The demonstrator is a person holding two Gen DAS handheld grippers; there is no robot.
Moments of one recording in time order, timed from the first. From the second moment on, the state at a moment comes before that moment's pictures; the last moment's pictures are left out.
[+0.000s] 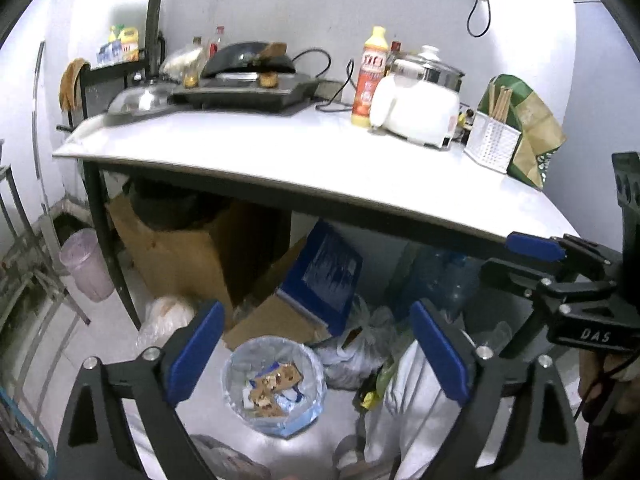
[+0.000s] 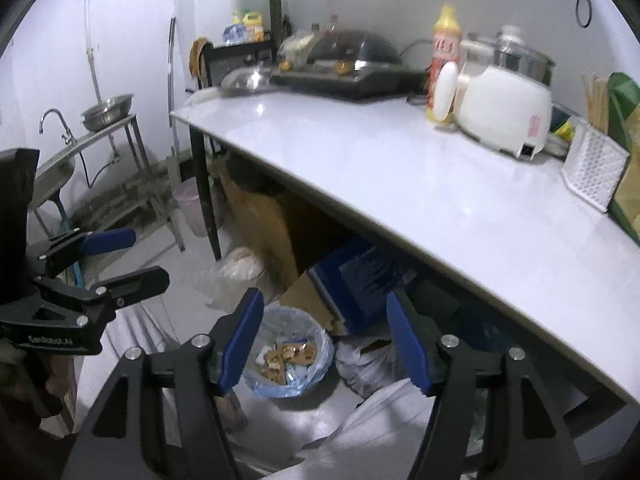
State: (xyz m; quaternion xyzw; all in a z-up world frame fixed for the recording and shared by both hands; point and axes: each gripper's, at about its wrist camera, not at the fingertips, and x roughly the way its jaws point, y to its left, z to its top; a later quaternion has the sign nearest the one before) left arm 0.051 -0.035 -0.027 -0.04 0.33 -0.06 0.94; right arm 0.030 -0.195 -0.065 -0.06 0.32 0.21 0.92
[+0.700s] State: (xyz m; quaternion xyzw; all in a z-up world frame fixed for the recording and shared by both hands) left arm 0.019 -0.051 0.035 0.02 0.22 -0.03 0.98; right arm -0.013 -0.224 0.013 -0.03 0.22 0.19 0.96
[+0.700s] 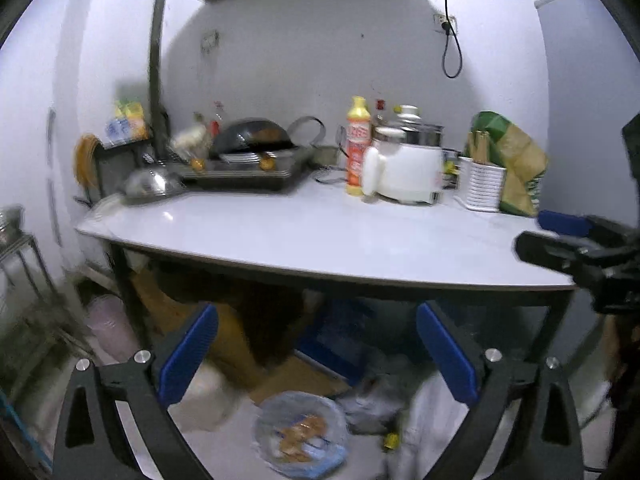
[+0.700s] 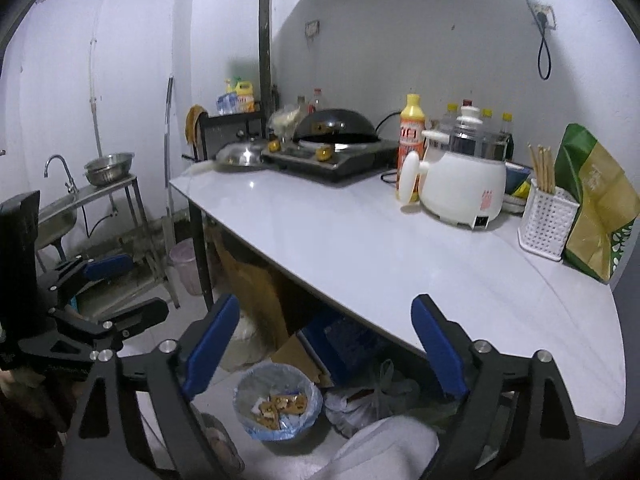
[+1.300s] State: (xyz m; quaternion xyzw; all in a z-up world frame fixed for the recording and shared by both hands) left arm -0.005 -0.013 0.066 -0.03 0.15 -0.04 0.99; right arm -0.033 -0.210 0.054 -0.02 0.15 0.19 0.97
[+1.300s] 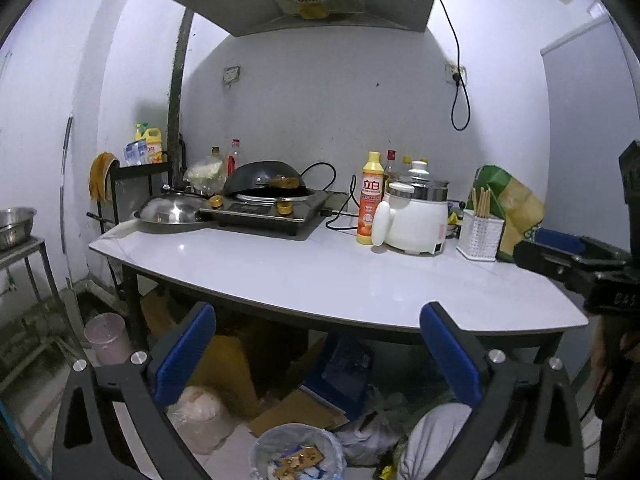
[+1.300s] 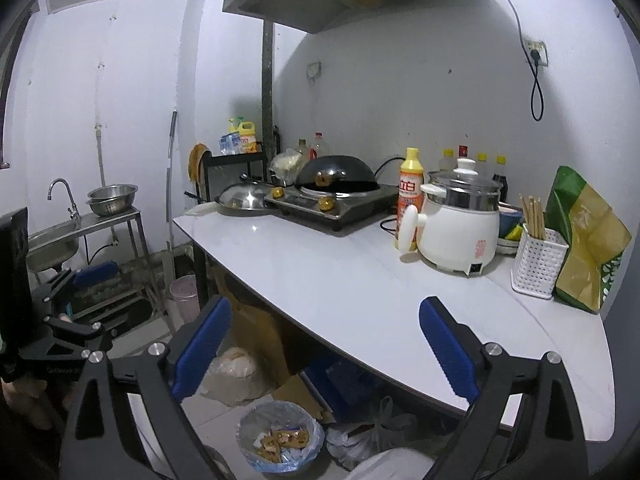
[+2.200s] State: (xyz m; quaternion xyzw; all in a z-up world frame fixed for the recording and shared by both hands) left arm 0.002 0.020 0.035 -0.07 0.20 -0.01 0.98; right arm -0.007 -0.165 0.018 -0.04 0.20 0.22 0.95
